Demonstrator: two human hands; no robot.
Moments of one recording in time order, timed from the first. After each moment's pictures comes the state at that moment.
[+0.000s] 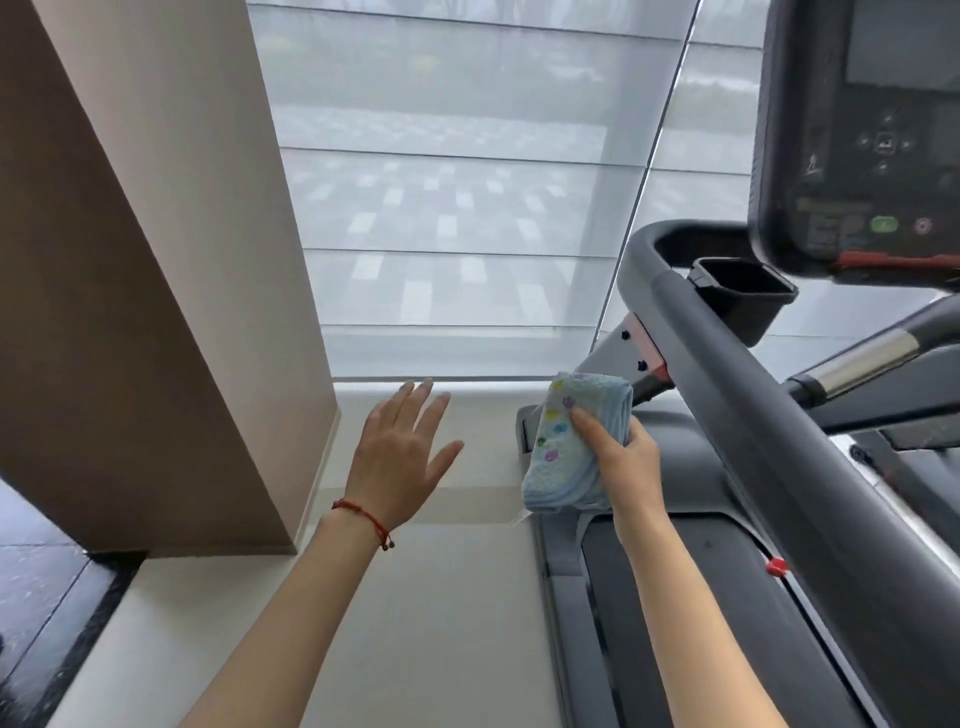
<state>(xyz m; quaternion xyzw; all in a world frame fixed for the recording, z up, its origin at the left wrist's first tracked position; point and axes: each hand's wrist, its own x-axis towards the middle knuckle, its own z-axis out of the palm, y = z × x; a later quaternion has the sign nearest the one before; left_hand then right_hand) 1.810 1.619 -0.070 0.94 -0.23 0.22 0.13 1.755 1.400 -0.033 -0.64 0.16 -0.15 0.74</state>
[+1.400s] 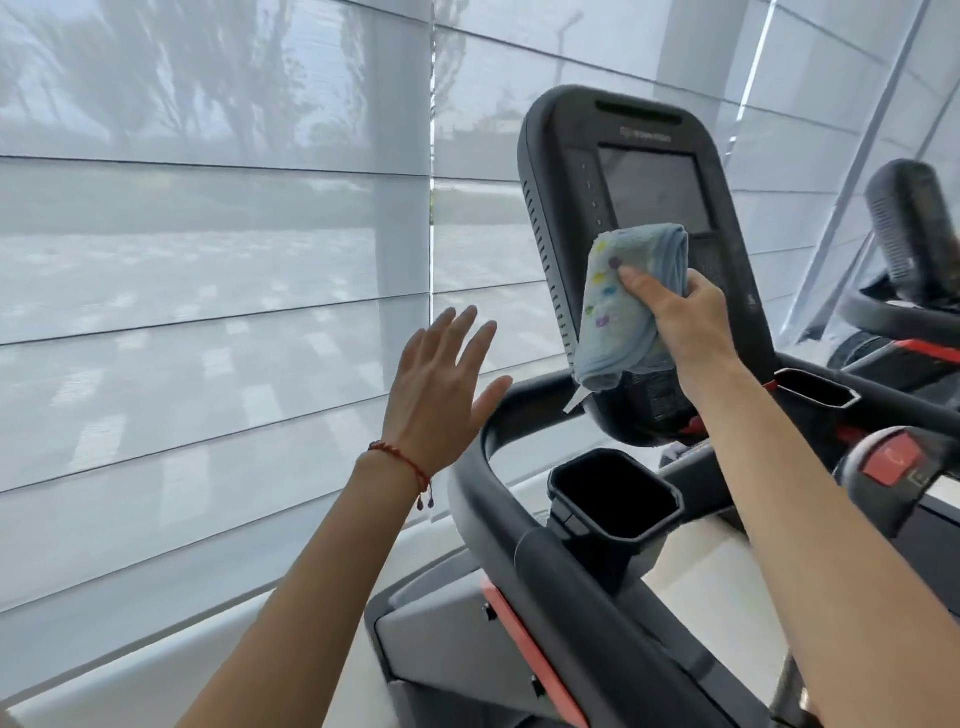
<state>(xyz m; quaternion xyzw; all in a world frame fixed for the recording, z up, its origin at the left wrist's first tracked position) 2.160 1.298 0.099 0.75 -0.48 0.38 0.24 2.031 1.120 0.181 -0.67 0.20 -0.45 0.55</state>
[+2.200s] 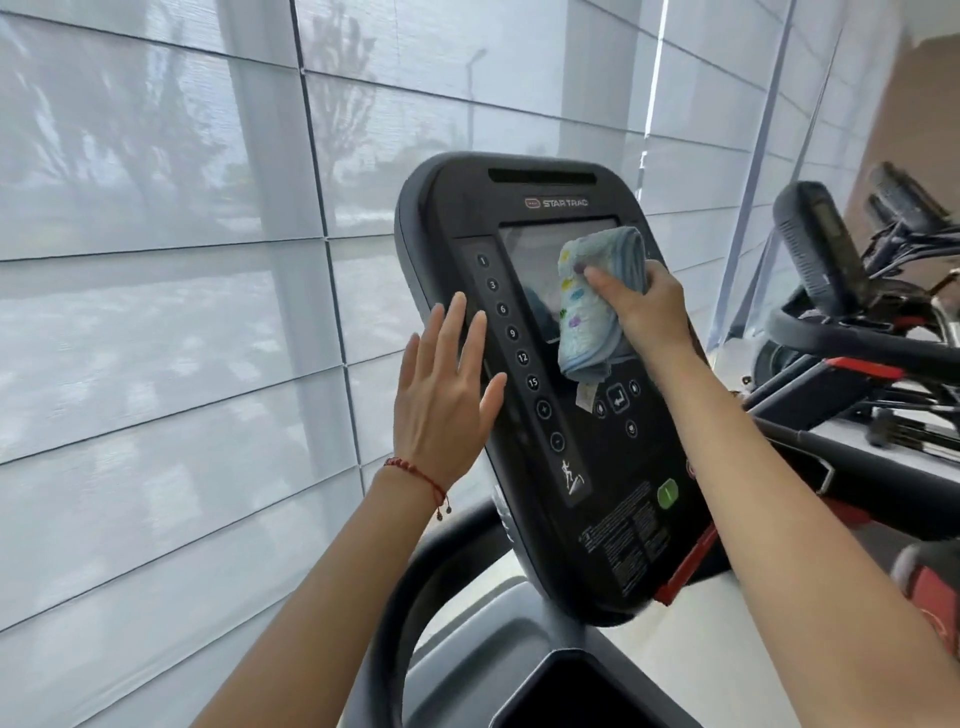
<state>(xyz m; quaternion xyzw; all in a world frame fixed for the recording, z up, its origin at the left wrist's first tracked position) 2.249 1.096 0.171 0.70 -0.49 0.43 0.28 2.131 0.929 0.244 -0.69 0.24 -0.53 0.44</state>
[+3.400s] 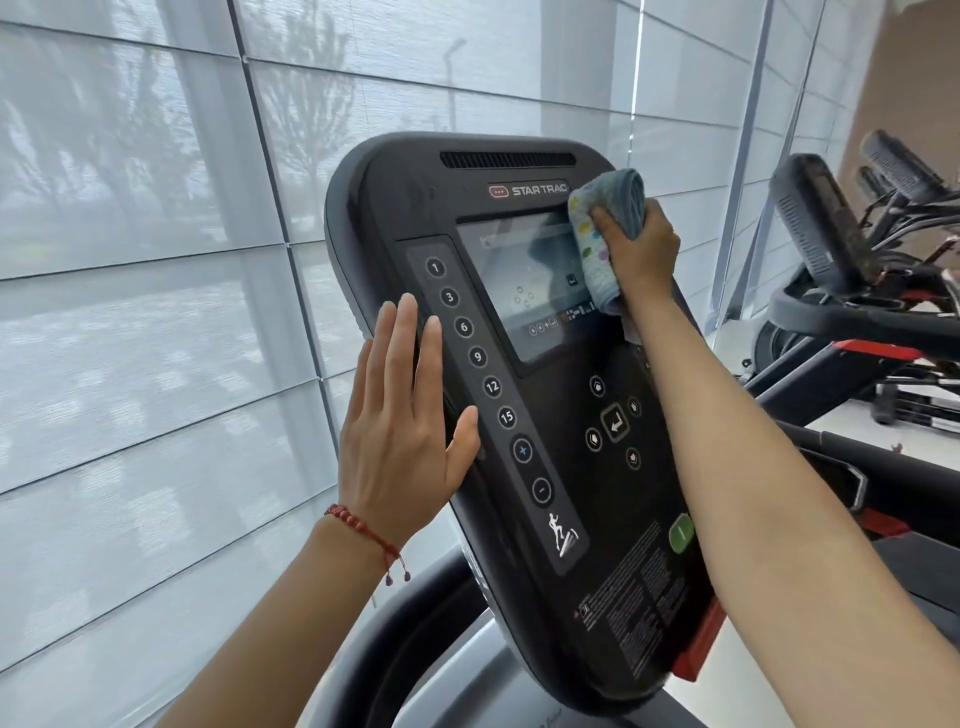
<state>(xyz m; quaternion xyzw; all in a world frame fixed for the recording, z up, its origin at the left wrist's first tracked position) 2.264 1.074 0.170 0.65 -0.51 0.49 0.28 2.189 0.812 0.263 -0.68 0.26 -0.62 0.29</state>
